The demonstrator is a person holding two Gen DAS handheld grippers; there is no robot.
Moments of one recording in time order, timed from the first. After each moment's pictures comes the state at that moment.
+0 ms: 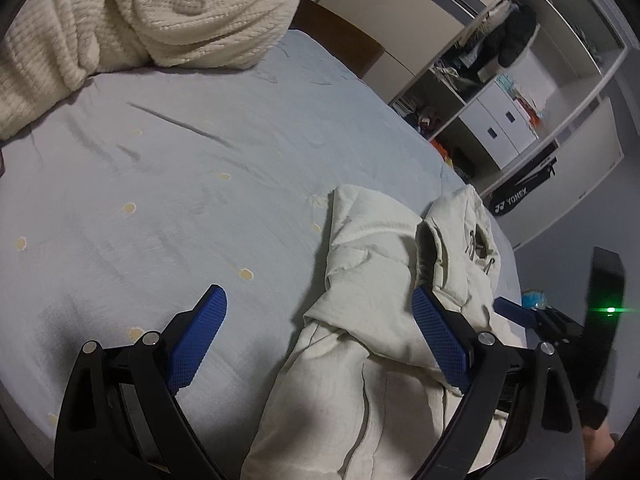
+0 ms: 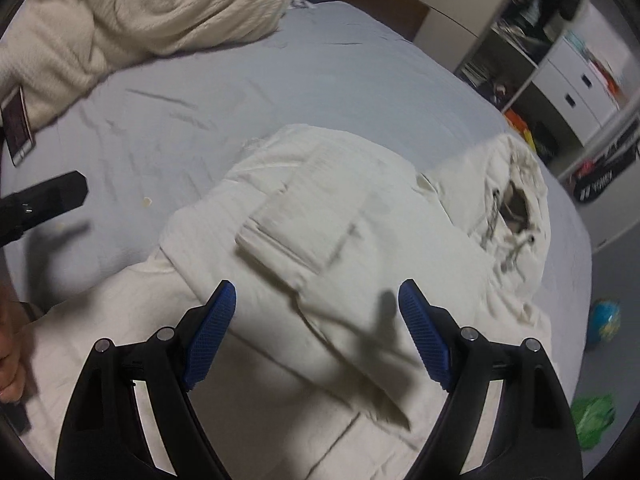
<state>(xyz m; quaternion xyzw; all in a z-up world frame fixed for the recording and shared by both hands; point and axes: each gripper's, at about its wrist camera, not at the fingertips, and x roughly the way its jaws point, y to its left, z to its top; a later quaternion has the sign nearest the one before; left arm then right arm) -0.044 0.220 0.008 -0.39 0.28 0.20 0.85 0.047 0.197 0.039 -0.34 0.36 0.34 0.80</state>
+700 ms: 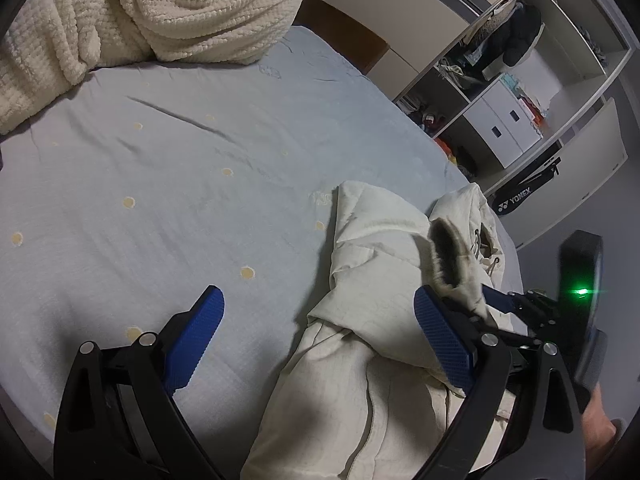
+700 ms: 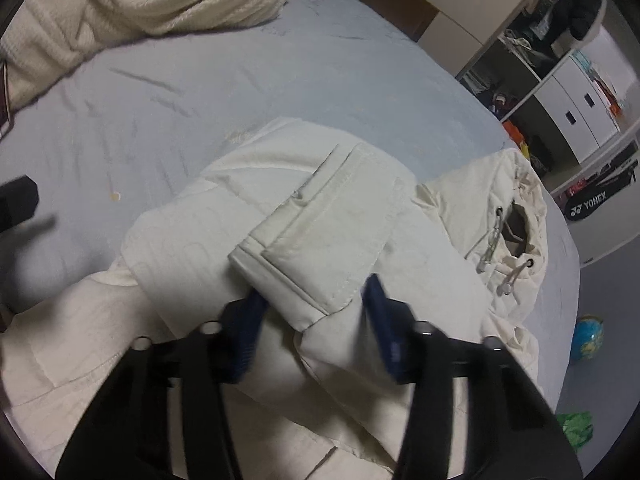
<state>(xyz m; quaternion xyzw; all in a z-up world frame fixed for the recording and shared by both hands) -0.042 0.219 0.005 -0.38 0.29 0.20 0.85 0.069 0.209 0.026 -0.37 0.35 0.33 0.80</state>
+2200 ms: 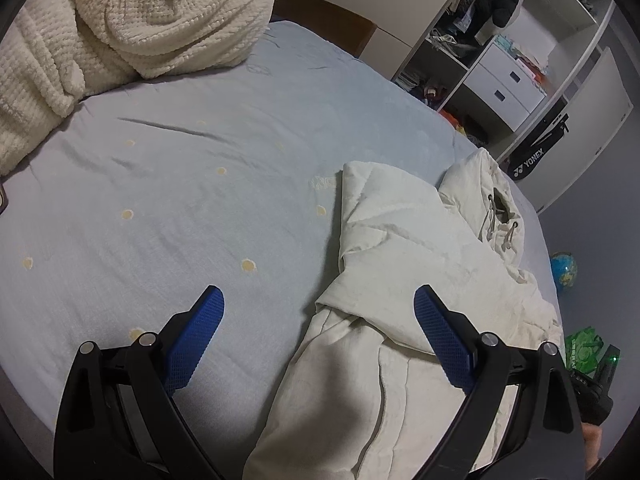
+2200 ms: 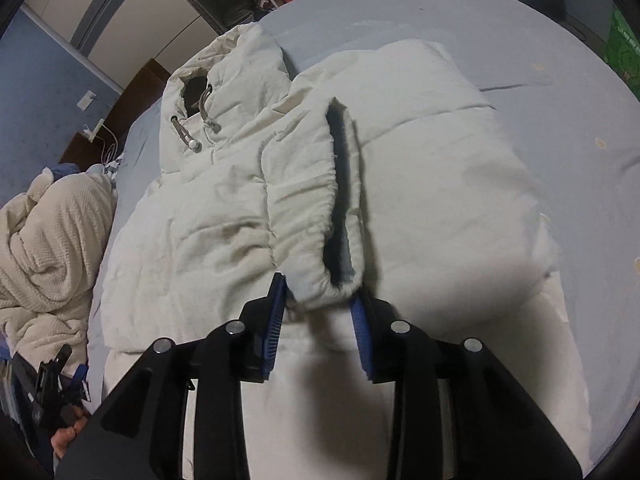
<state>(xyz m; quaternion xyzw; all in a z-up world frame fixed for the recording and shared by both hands) -0.025 0.201 0.006 -0.31 0.34 0.21 0.86 0.144 -0.158 -0.035 0.18 0.50 0.19 0.83</state>
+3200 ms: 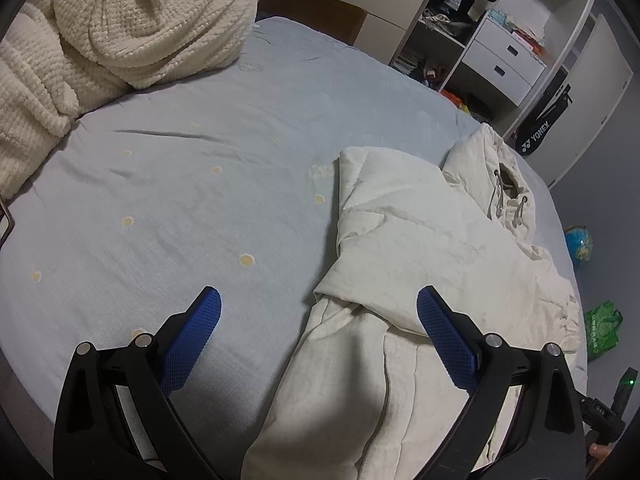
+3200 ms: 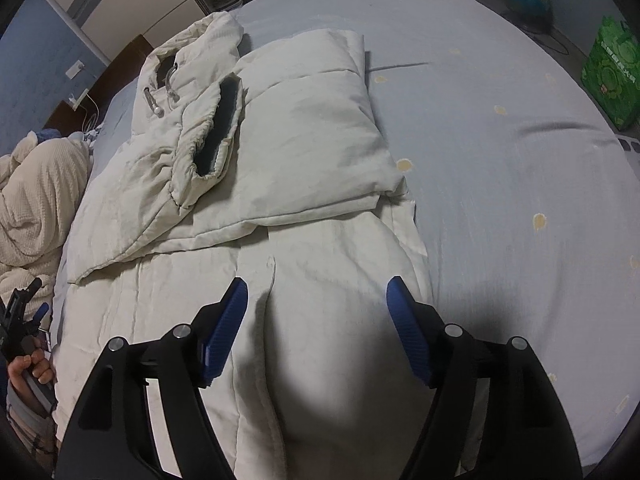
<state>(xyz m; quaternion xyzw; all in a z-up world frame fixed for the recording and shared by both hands) -0.013 0.185 0.007 -0.27 0.37 0.22 0.86 0.097 -0.235 -0.047 0.11 0.52 0.16 0.83</state>
